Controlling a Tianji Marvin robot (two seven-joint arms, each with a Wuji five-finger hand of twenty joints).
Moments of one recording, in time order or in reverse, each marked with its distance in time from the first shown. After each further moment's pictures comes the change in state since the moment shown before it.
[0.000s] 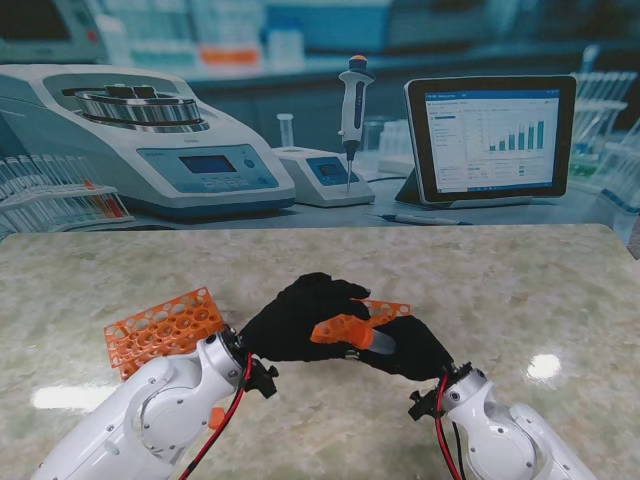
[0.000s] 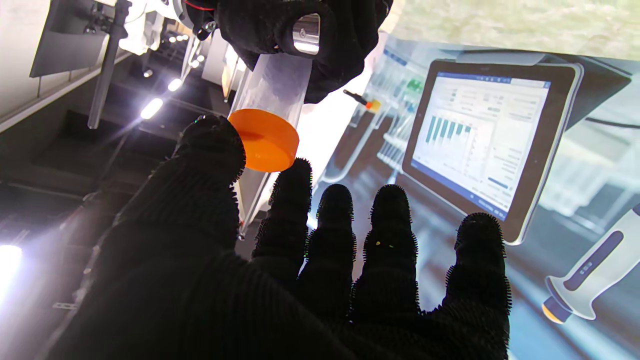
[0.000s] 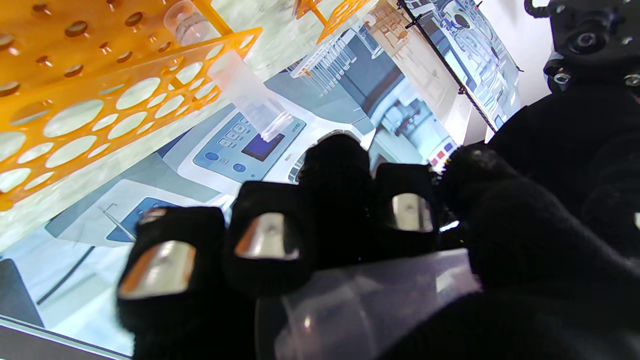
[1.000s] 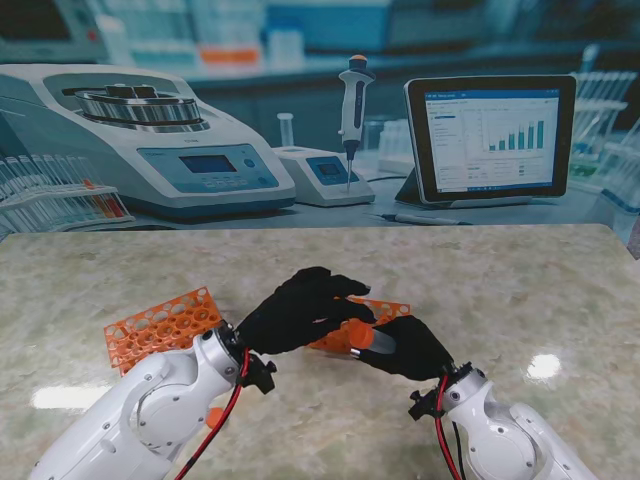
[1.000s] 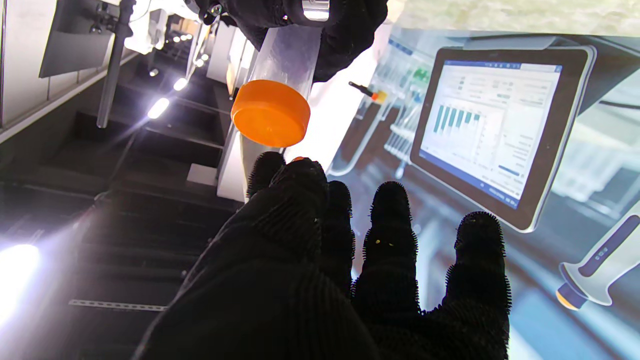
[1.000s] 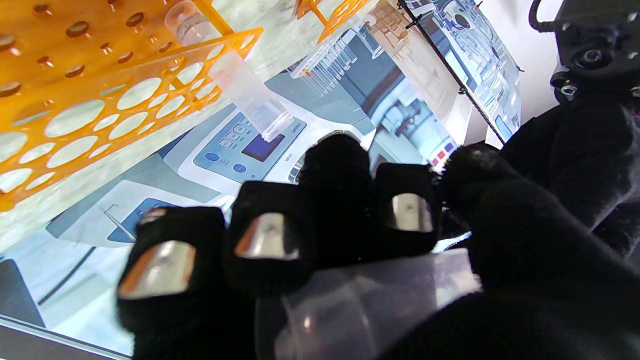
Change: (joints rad) left arm 0.006 -0.003 -0.025 -0.023 0.008 -0.020 -0.006; right arm 0.001 0.000 0.000 0.001 0.002 0.001 0.001; left_hand 0.394 0.180 -0.052 0.016 0.083 -0.166 -0.110 -0.244 0.028 -0.011 0.004 -0.027 0.019 0.000 0.003 0.000 0.007 0.000 0.002 0.000; right_hand 0.000 0.000 0.000 0.000 0.000 0.000 0.000 0.000 0.000 0.000 0.000 0.000 0.000 0.000 0.000 0.000 0.000 0.000 0.000 0.000
